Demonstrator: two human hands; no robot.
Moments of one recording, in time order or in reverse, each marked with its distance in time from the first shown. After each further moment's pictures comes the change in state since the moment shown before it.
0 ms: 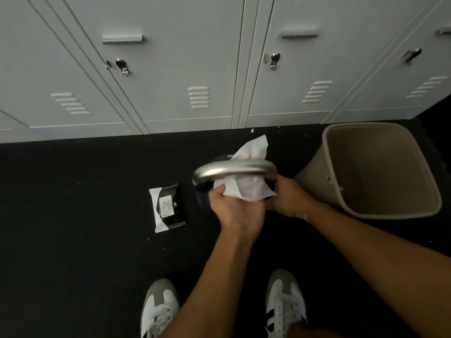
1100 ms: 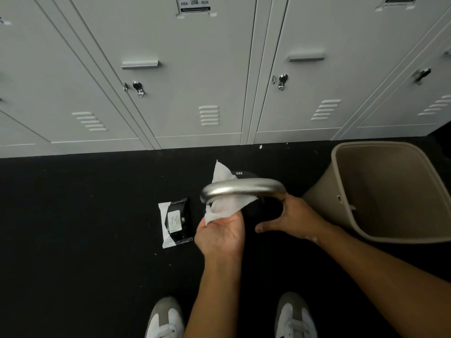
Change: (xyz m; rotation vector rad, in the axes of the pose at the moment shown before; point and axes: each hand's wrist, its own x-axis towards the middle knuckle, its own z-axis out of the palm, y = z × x) left_hand -0.011 0.052 -0.015 -0.406 0.169 -0.037; right_hand 0.011 0.009 0.004 -0.045 0.007 0.024
